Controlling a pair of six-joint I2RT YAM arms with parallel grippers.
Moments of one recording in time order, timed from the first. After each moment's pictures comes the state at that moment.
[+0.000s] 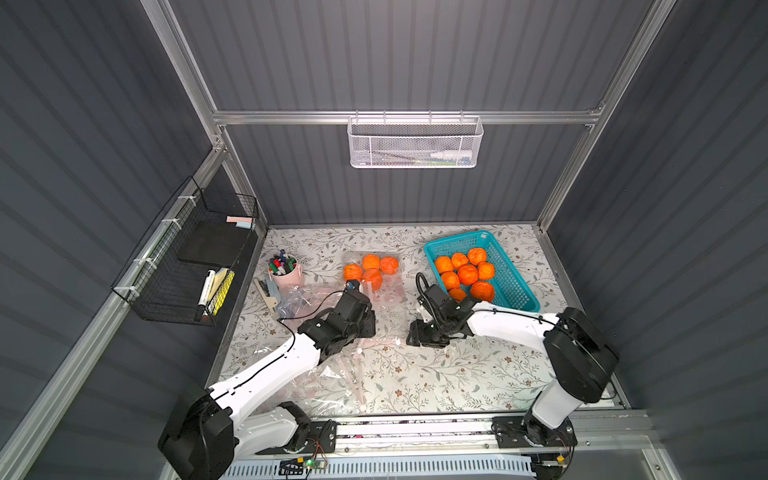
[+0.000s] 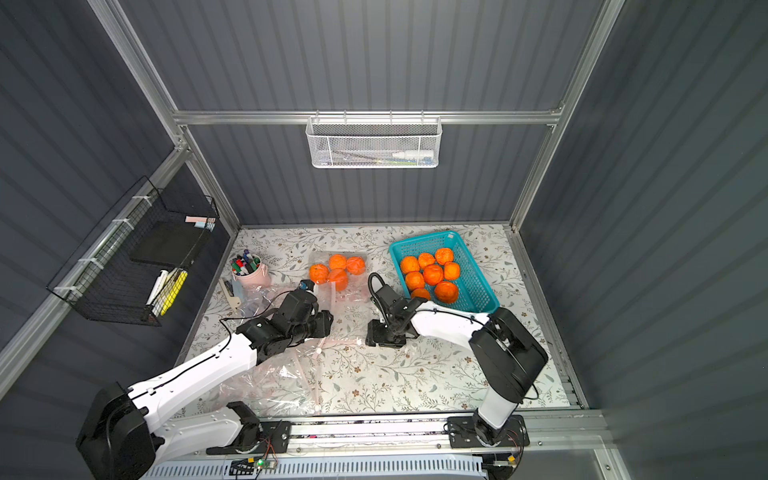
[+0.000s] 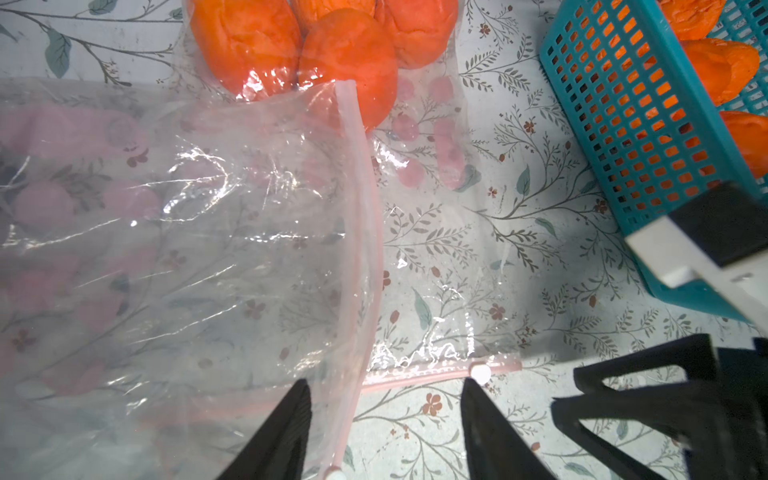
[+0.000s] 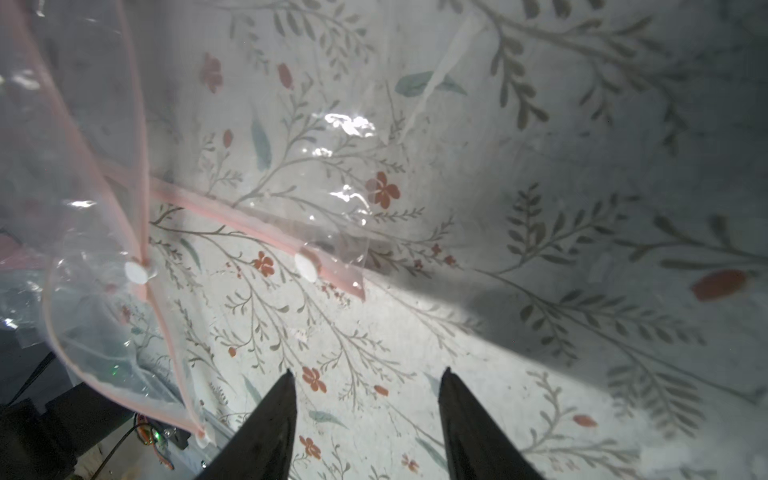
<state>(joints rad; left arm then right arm) -0.64 1.17 0.75 -0.44 -0.18 -0.54 0.79 1.71 1.00 -0.47 -0.28 0.75</state>
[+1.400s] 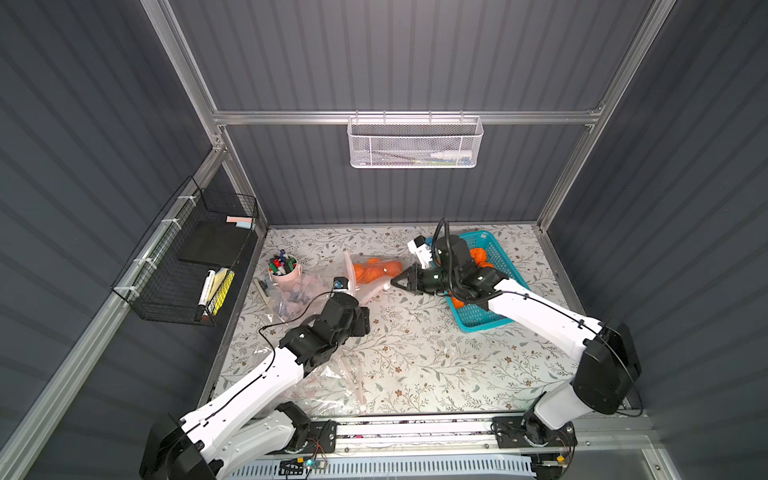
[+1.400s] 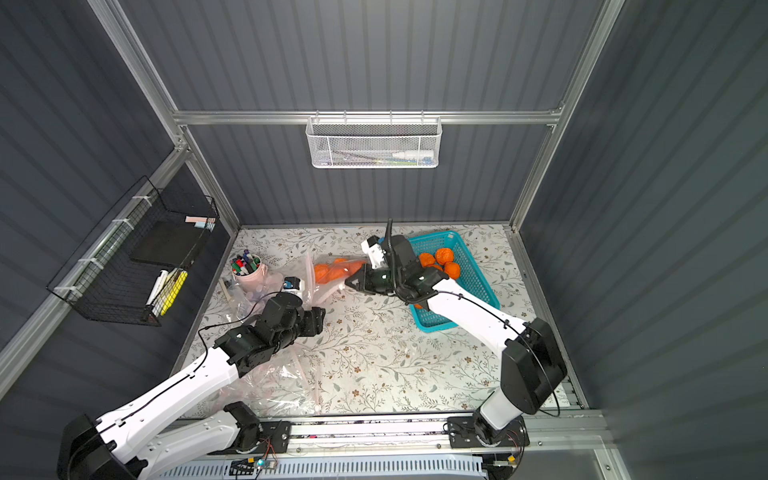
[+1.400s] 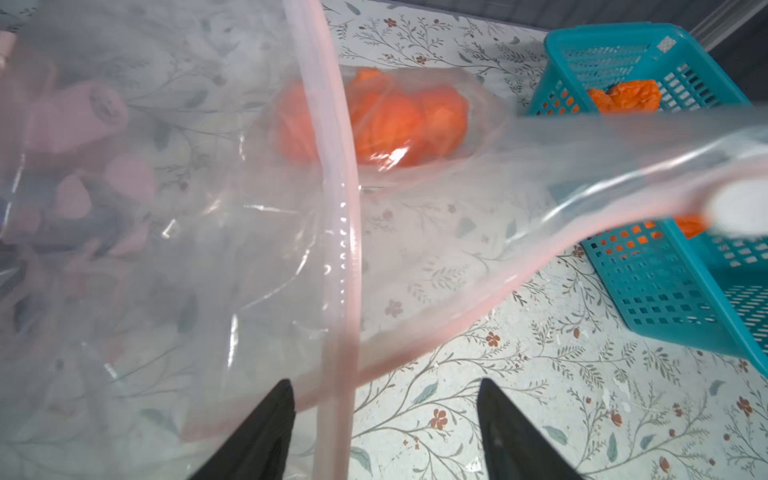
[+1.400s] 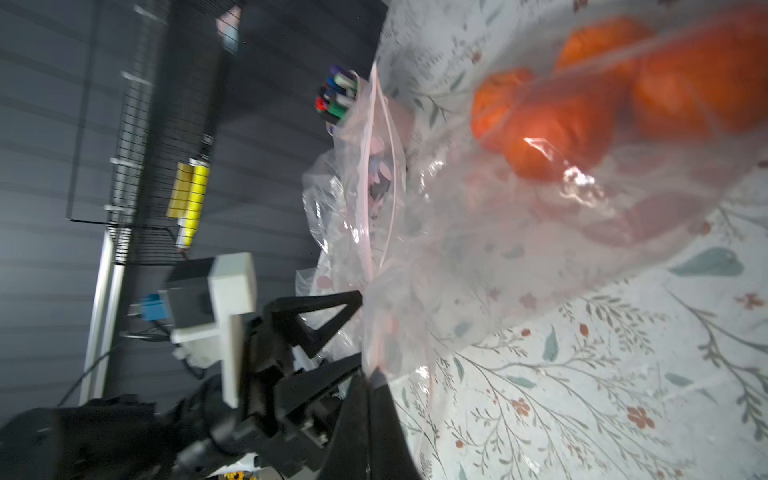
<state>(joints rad) -0.64 0.98 0.73 -0.47 -0.30 -0.54 0.67 1.54 1.31 -0.24 -0.53 0.77</state>
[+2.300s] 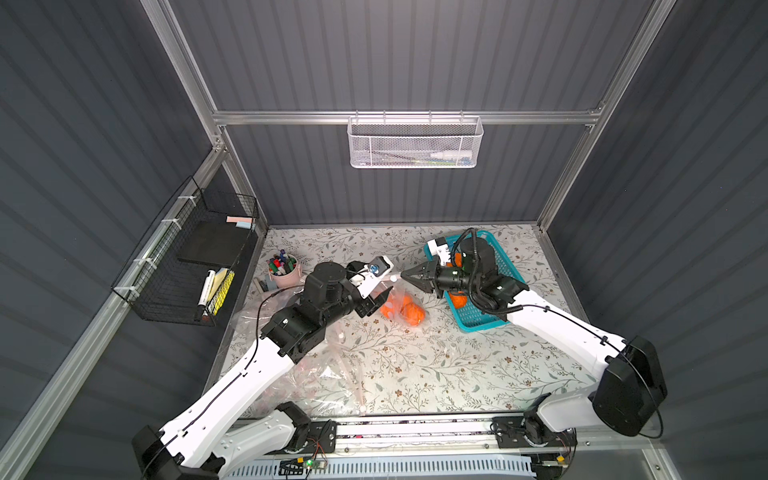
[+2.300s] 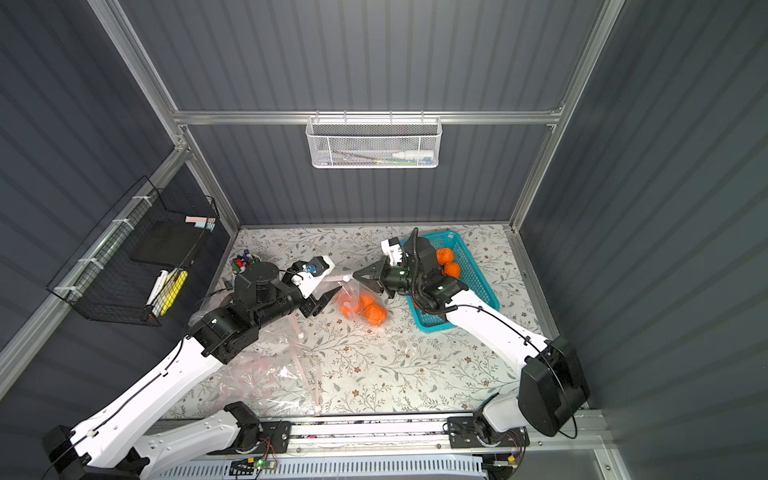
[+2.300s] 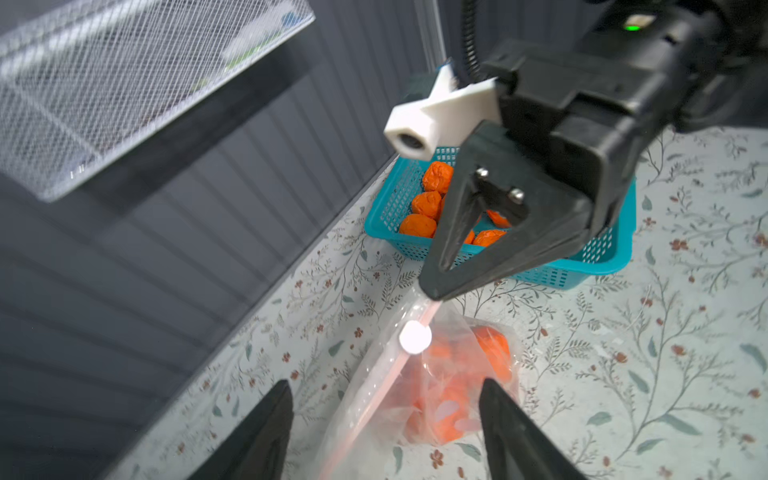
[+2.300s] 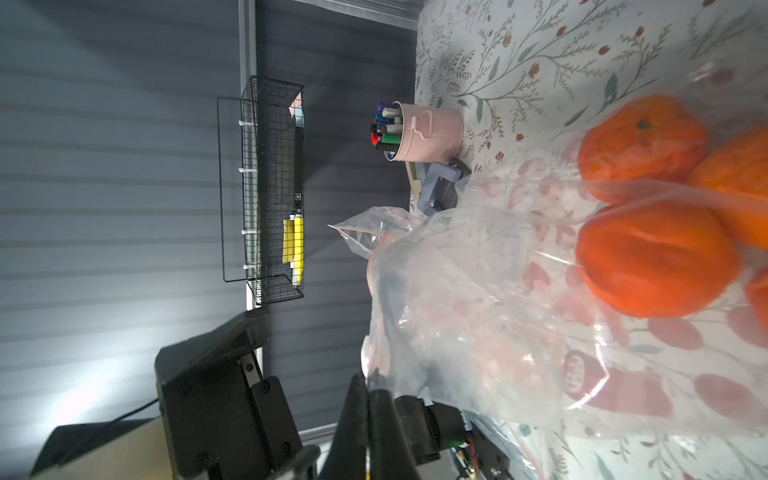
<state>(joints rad) -0.64 1.01 1.04 -0.36 0.07 0.49 0.61 1.43 1.09 0.02 -0.64 1.27</state>
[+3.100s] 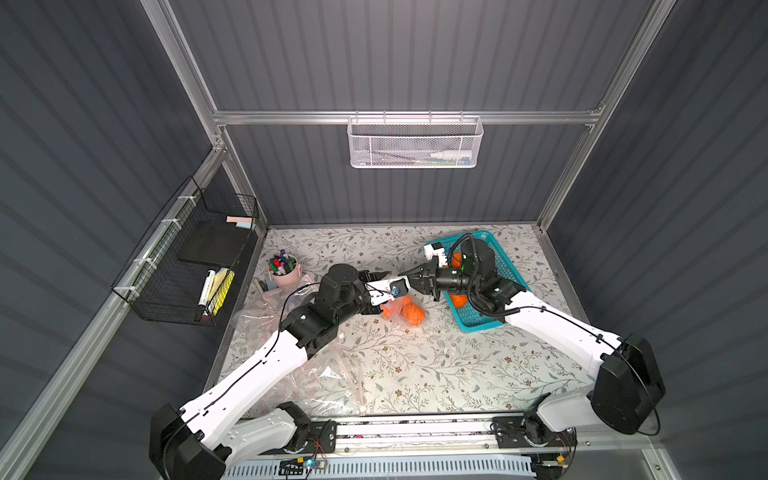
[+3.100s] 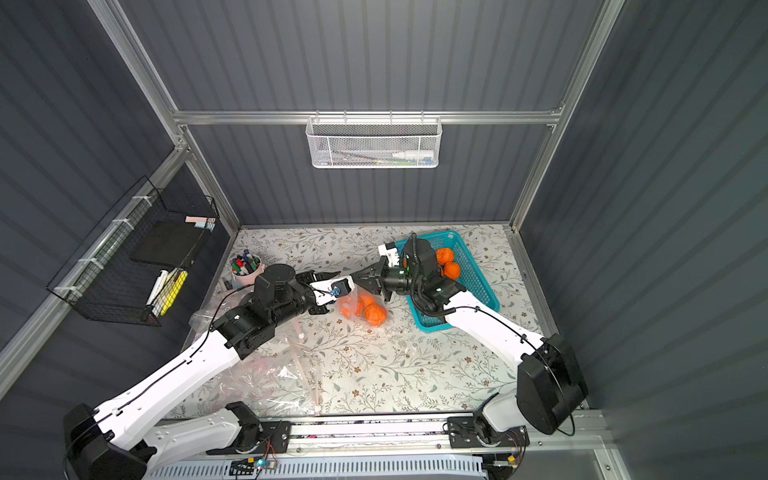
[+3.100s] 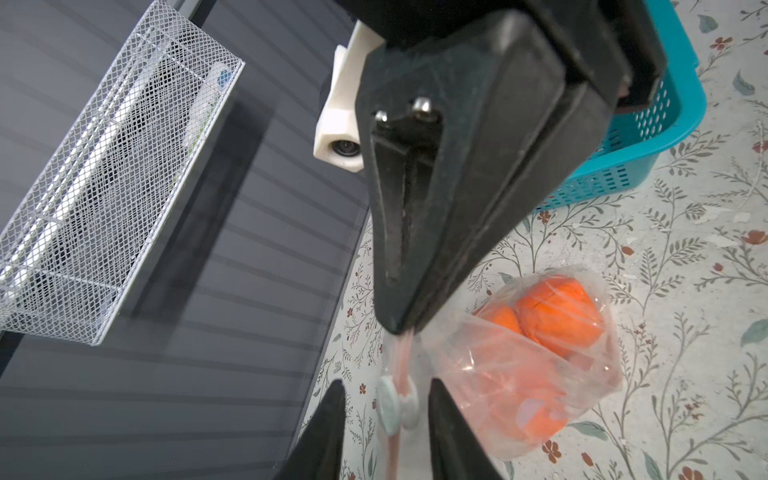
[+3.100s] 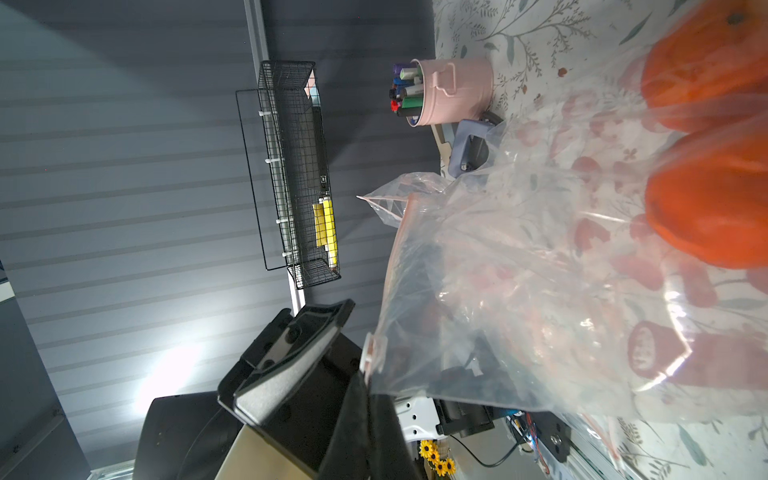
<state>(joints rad) -0.65 1.10 0.97 -0.23 0.03 0.87 0.61 1.44 1.08 0.10 -0.73 1.42</state>
